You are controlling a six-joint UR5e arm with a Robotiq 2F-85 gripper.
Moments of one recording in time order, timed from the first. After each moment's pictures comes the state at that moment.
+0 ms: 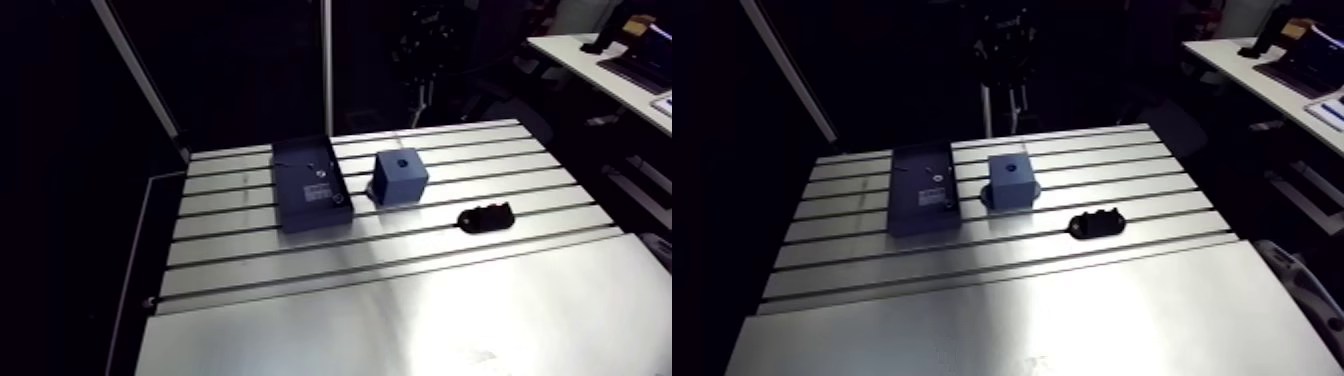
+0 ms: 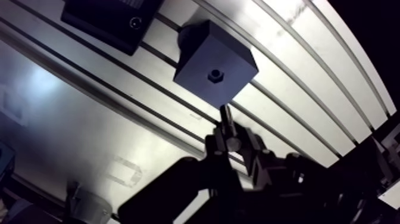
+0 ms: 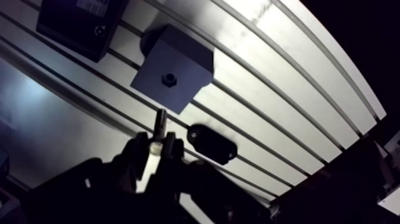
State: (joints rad) arm -0.19 -1.16 1.43 -1.59 -1.73 -2.38
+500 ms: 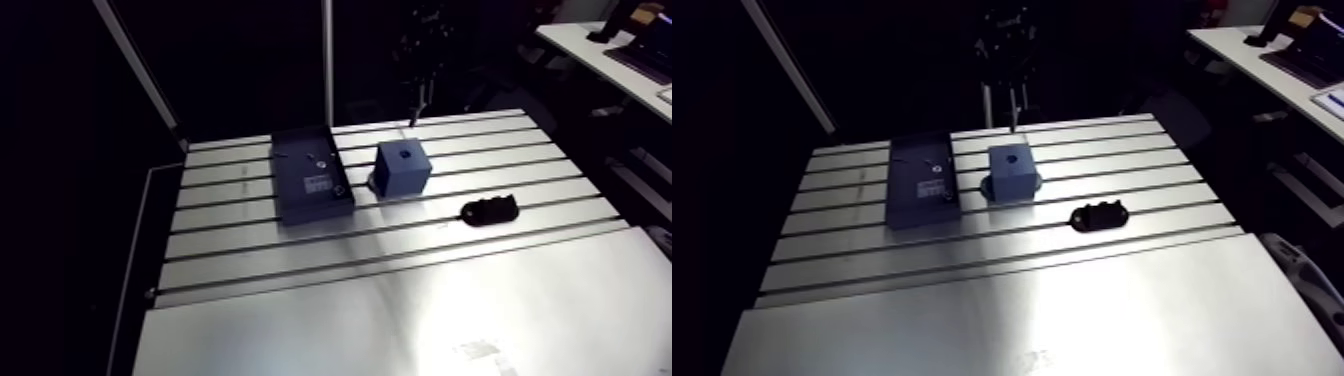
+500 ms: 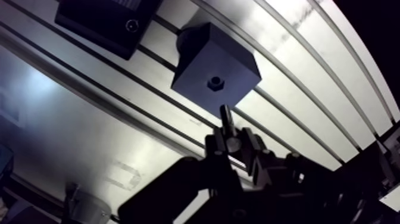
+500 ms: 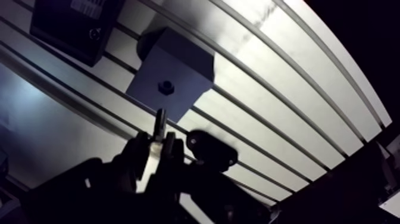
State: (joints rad) arm -0.19 -1.13 1.44 -1.61 -1.73 -2.38
